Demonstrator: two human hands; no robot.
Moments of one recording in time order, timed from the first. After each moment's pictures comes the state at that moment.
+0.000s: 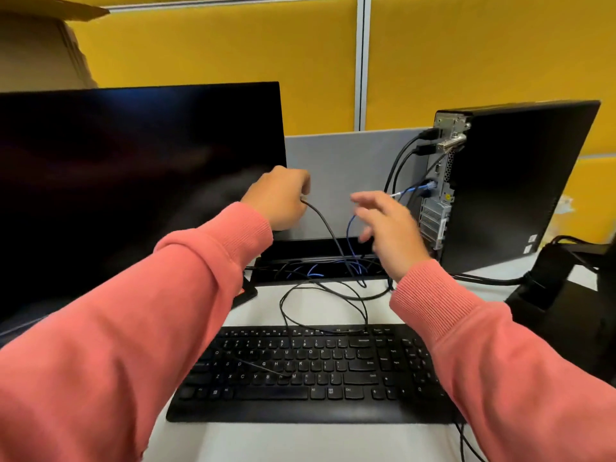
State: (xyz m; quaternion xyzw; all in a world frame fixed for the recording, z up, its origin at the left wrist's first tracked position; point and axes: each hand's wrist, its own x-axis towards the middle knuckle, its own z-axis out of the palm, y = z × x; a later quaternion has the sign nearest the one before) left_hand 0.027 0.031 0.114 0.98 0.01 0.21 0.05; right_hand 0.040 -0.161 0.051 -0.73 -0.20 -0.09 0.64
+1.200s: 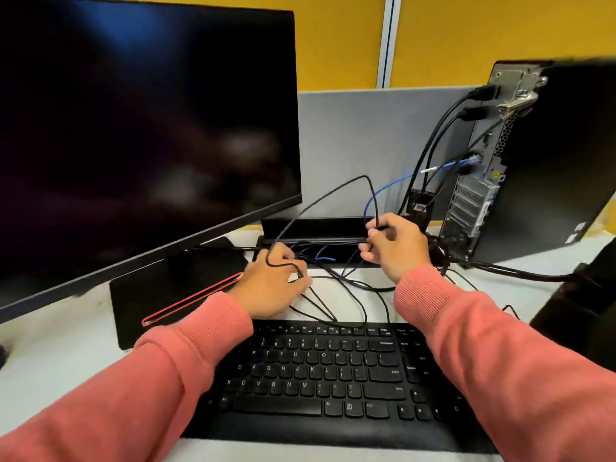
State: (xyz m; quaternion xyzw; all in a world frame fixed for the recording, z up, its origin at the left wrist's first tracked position) left_hand 0.019 0.081 -0.053 0.98 0.01 0.01 0.18; right_hand 0.121 -0.128 -0.043 -0.74 -0.07 -0.03 0.67
